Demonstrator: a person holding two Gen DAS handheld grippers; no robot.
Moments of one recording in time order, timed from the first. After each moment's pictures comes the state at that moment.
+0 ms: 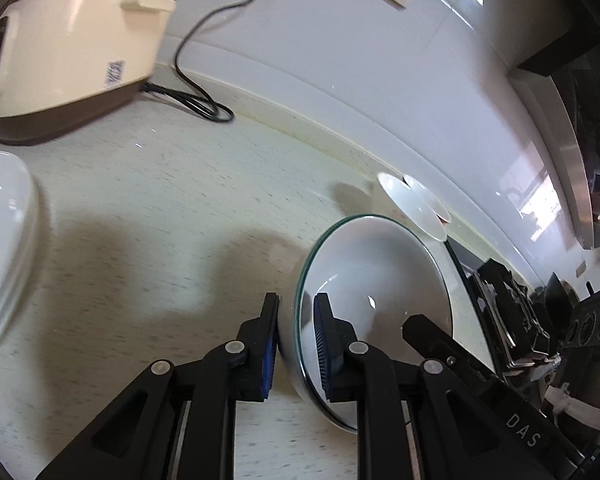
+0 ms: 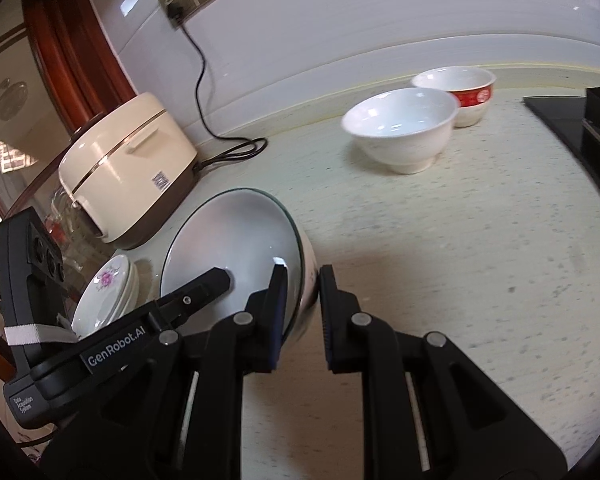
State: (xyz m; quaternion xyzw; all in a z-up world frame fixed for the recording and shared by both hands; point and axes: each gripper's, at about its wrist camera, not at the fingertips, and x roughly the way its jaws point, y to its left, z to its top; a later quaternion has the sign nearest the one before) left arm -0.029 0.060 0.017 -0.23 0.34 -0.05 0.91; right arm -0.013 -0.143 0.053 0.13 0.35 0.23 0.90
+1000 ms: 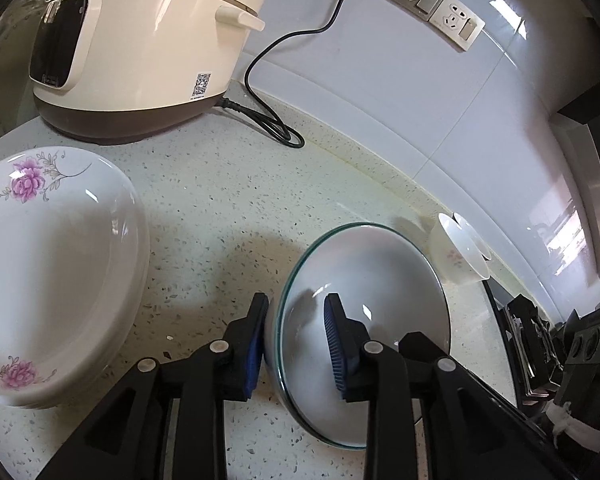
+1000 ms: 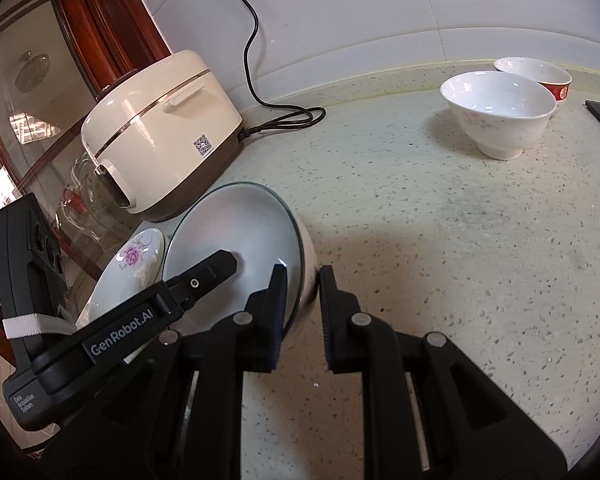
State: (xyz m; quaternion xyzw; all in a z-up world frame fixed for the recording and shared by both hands) left arm -0.048 0.113 0.015 -0.26 0.33 0.02 0.91; right arm -0.012 -0.076 0.046 0.10 0.37 0.28 0.88
